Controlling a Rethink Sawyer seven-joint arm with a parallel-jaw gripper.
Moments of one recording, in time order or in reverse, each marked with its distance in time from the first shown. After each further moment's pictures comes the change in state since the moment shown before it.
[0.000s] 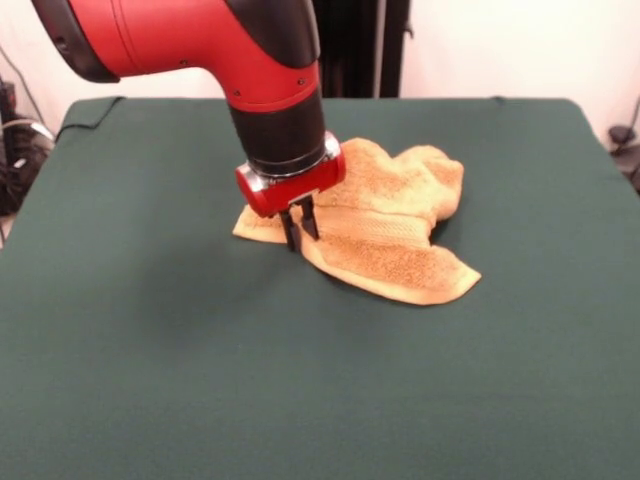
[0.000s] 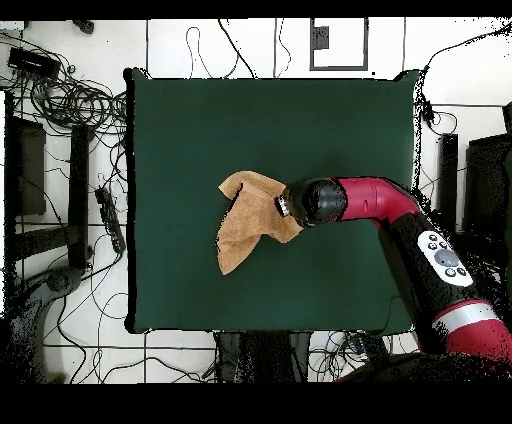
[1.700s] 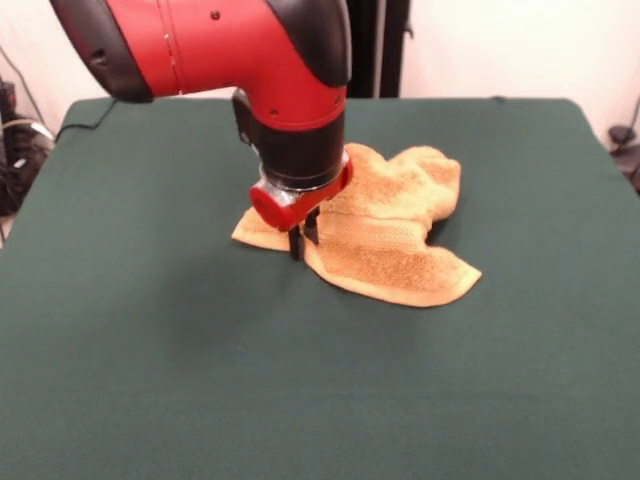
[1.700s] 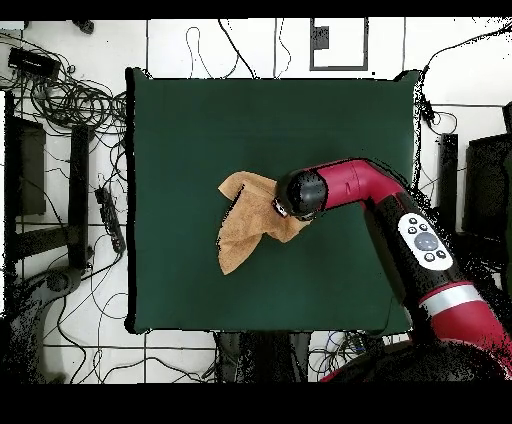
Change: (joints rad) arm 0.015 0.027 0.106 -0.063 -0.224 0.178 -0.131
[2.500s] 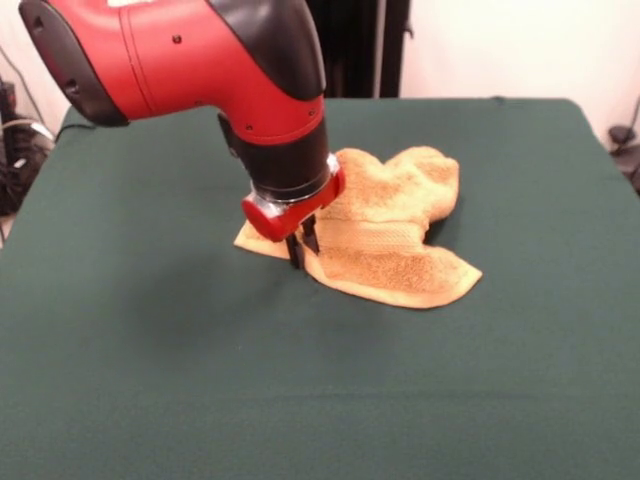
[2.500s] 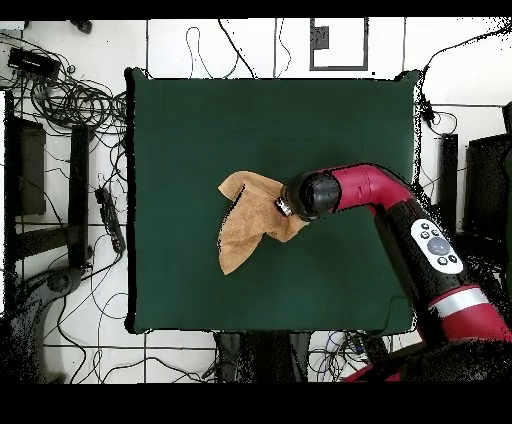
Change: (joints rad) arm -0.091 0.067 0.075 -0.001 0.003 -0.001 0.000
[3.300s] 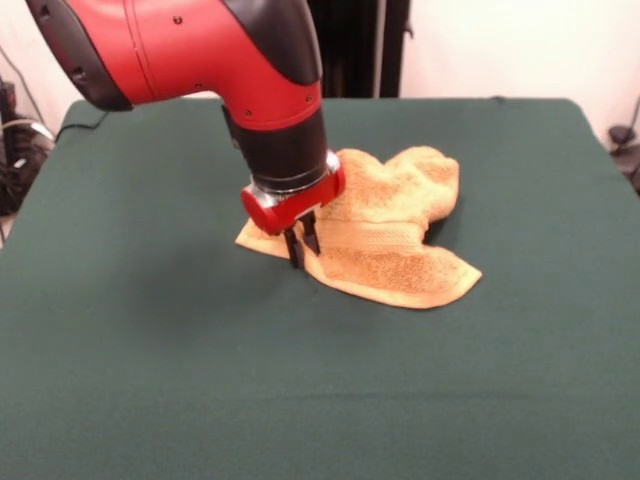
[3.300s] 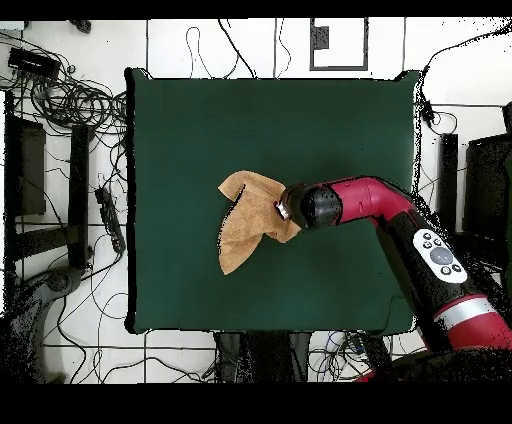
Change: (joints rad) arm -0.008 -0.028 -0.040 0.069 0.007 -0.155 0.105
